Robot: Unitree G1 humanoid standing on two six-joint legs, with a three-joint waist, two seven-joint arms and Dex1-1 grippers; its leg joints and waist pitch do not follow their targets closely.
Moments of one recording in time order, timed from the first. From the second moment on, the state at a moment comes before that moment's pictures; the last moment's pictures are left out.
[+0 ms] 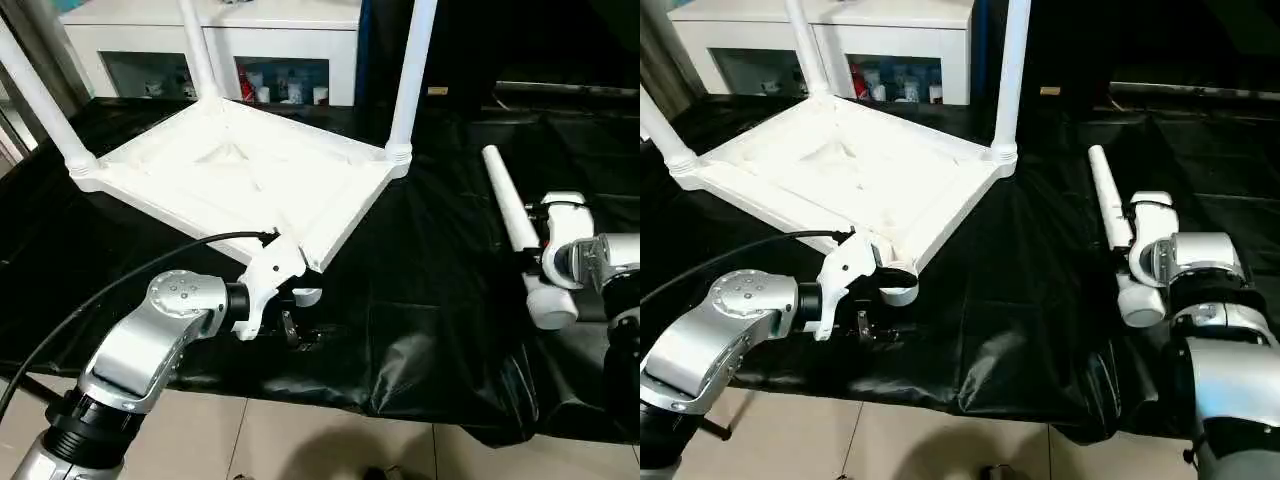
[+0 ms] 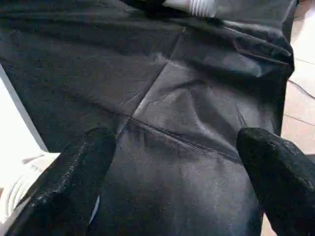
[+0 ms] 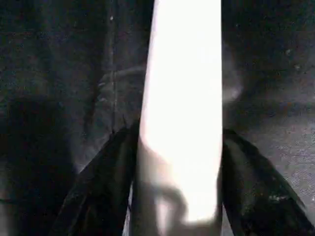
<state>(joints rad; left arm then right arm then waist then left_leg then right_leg) -0.35 0.46 -0.27 -0.21 -0.20 0.65 -0.96 -0.91 -0.55 -0.13 1.11 0.00 0.76 0.39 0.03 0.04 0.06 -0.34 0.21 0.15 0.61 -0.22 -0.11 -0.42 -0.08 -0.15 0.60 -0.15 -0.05</state>
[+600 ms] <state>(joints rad) -0.36 0.48 -0.27 -0.22 -0.21 0.65 -0.95 -0.94 -0.56 -0.15 1.19 0.01 0.73 0.37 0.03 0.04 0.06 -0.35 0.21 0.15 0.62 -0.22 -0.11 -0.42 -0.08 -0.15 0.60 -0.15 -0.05</state>
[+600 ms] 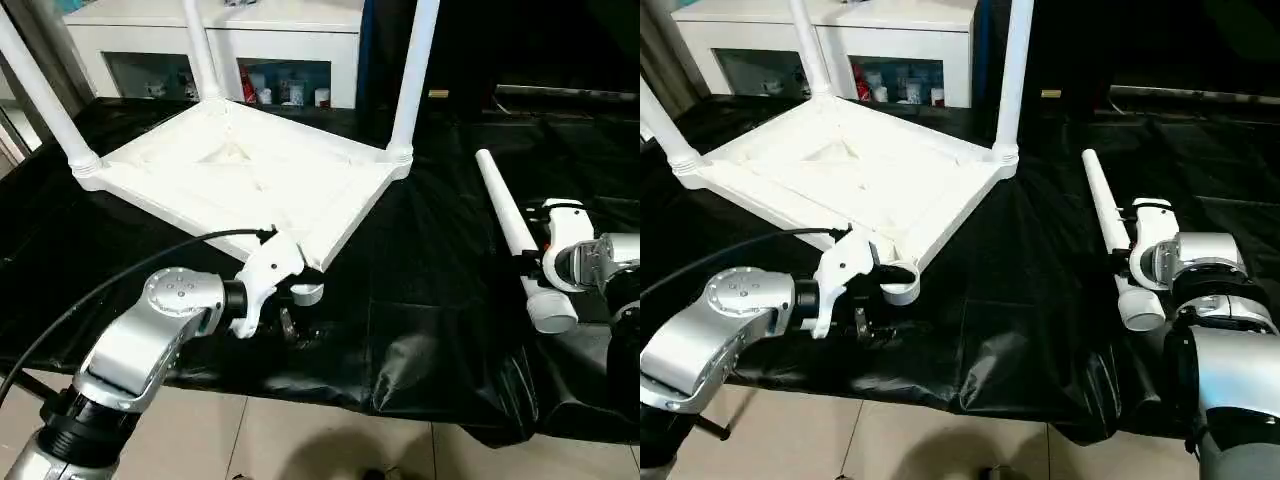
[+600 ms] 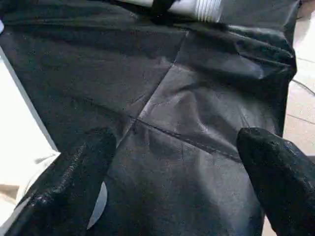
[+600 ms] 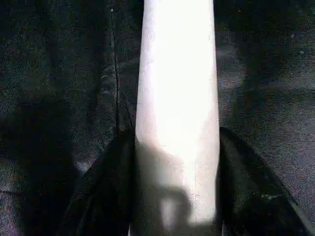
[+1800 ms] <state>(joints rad) -0.77 -0.04 0.12 0.10 -0.66 0.89 -0.59 -0.24 -0.31 -0.37 -0.16 0.85 0.77 0.79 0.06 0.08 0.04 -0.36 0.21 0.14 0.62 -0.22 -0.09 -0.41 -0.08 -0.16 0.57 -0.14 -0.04</state>
